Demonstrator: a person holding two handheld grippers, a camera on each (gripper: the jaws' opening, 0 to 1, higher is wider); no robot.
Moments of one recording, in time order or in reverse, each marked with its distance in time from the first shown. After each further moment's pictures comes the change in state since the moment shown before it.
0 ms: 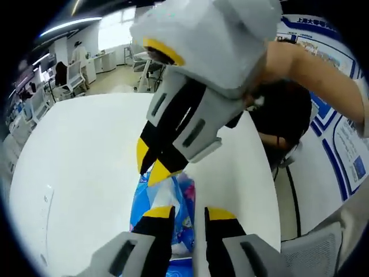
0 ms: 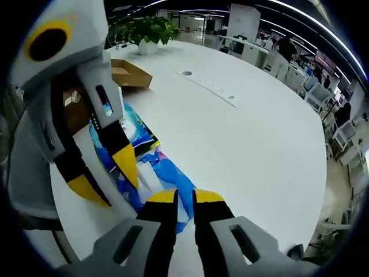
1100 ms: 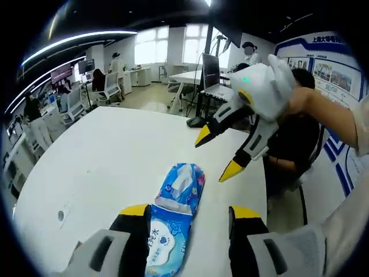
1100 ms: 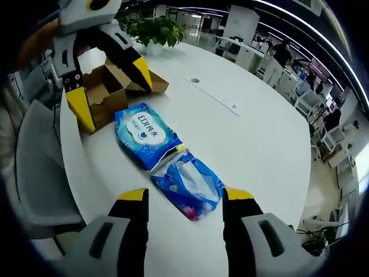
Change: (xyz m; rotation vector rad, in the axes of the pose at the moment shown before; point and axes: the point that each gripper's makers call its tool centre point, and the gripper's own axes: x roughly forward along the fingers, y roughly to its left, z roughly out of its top) left arm -0.137 -0.016 -0.033 -0.119 -0.185 0.206; right arm -0.060 0.067 0.014 -0.020 0.021 -0.081
